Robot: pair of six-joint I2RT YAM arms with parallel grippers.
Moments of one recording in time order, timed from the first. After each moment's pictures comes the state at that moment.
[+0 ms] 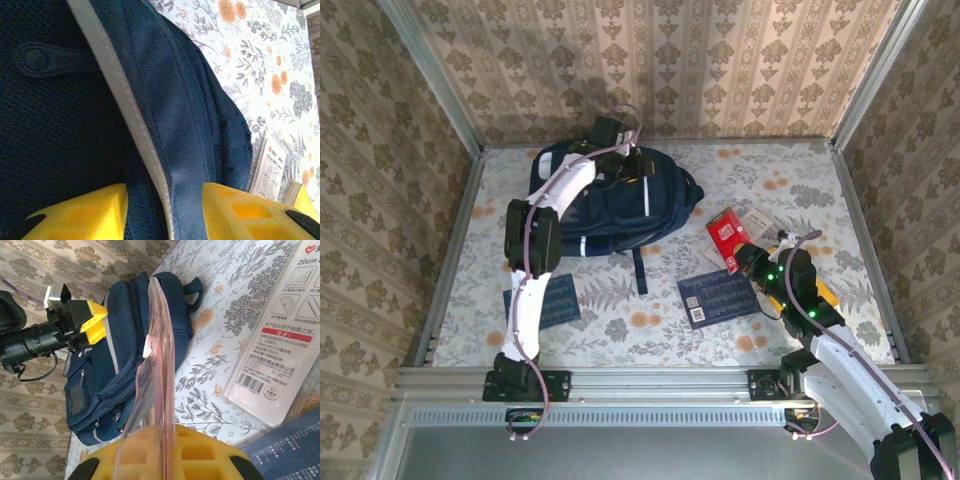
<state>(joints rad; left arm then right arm) -0.41 2.33 2.11 -0.65 0.47 -0.46 0.27 0.70 0.35 -0.01 -0.10 0.94</state>
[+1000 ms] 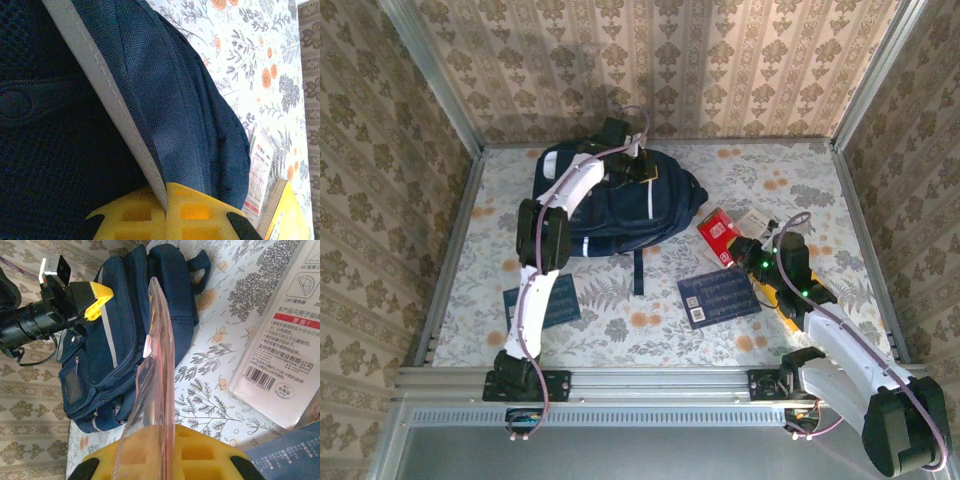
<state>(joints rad) -0.44 2.44 2.26 -0.71 0.55 -0.49 0.22 0.89 0.43 0.01 -0.22 0.92</state>
